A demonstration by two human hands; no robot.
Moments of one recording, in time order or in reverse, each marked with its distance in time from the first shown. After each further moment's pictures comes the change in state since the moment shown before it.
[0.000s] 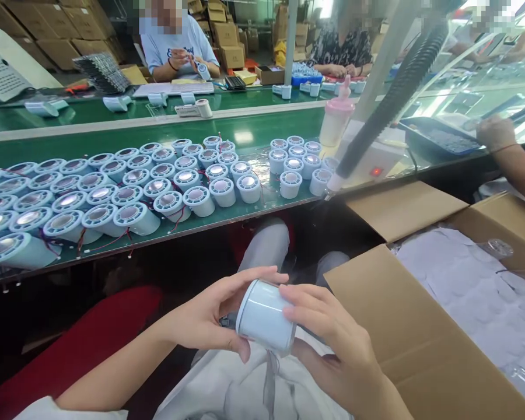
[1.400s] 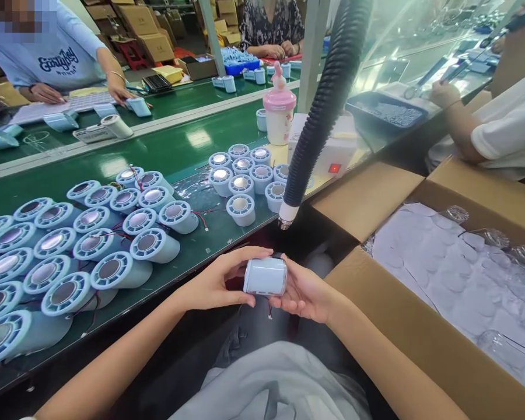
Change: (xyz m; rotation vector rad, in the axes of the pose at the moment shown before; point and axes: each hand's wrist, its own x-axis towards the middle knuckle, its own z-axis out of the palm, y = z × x) left_hand 0.143 -0.013 -0.101 0.350 -0.175 -0.017; right_hand 0.093 0.128 -0.009 1.247 -0.192 1.473
